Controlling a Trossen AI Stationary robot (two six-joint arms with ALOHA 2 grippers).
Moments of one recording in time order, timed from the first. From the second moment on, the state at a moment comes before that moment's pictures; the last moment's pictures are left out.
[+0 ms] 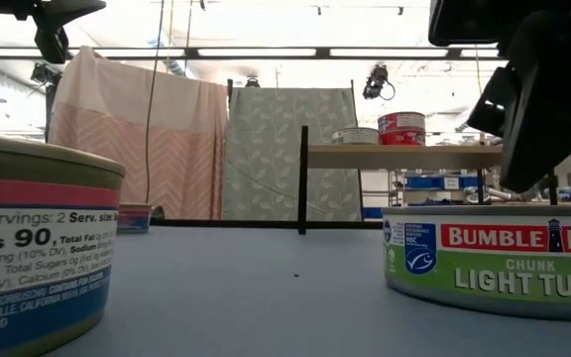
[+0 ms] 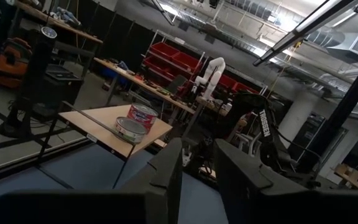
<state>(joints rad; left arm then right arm) 0.07 0.01 0.52 -0.34 -0.21 -0.45 0.60 1.75 1.06 -0.37 0.18 0.85</state>
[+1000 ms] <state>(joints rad) 0.07 0.01 0.52 -0.33 -0.21 -0.45 0.59 1.79 1.04 -0.39 0.17 0.83</state>
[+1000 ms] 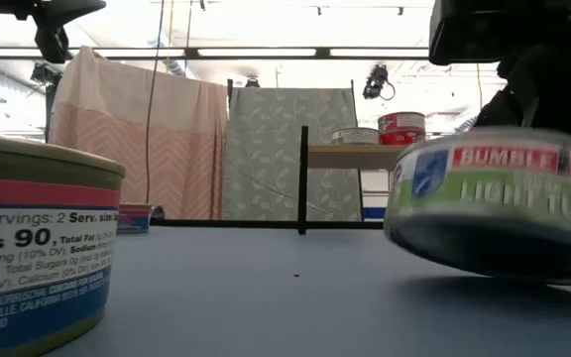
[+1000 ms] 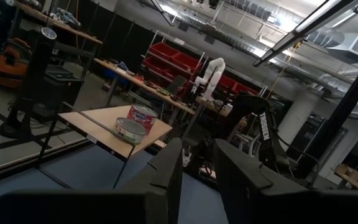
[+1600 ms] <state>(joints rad) 0.07 0.01 0.52 -0.33 -0.21 -0.45 0.59 1.80 1.04 -0.44 0.15 0.81</state>
